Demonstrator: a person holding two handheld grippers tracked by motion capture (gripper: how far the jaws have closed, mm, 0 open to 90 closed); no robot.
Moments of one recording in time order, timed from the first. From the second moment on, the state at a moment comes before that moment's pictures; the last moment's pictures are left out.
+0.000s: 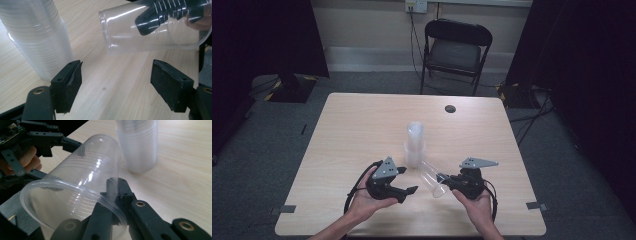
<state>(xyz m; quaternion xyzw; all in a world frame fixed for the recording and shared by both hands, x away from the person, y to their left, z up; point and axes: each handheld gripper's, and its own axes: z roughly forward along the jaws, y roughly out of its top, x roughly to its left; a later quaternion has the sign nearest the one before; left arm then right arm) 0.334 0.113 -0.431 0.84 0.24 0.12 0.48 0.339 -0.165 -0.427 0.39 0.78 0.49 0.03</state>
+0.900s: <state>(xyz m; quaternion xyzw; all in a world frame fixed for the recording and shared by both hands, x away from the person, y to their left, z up) 0.315 0.090 -0.442 0.87 0.09 0.20 0.45 0.346 -0.153 -0.435 0.37 0.83 0.42 -0.04</state>
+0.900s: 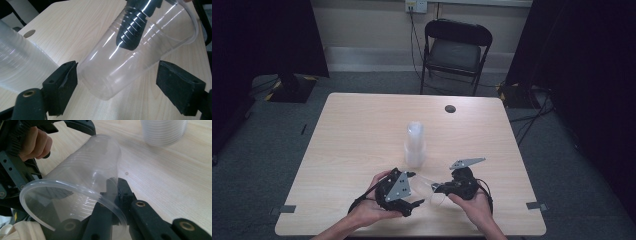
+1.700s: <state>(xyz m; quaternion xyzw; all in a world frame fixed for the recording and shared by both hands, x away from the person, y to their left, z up) 0.308 0.079 -0.448 0.88 0.08 0.18 0.43 0.349 -0.136 -0.441 0.38 0.82 0.43 -0.07</state>
